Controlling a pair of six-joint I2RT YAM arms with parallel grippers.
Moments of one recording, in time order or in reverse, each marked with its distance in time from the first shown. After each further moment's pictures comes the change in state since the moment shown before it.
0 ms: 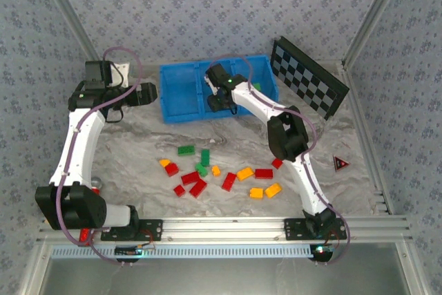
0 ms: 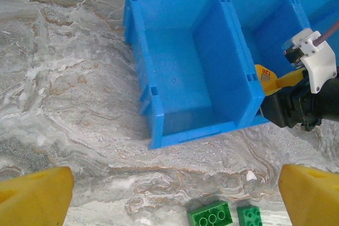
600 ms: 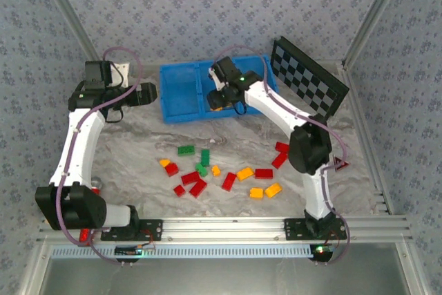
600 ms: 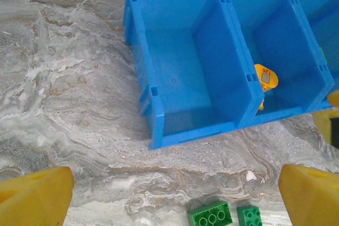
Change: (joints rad) left arm 0.000 -0.002 0.000 0.000 0.001 0.000; right arm 0.045 -0.348 -0.242 -0.015 -0.103 0.135
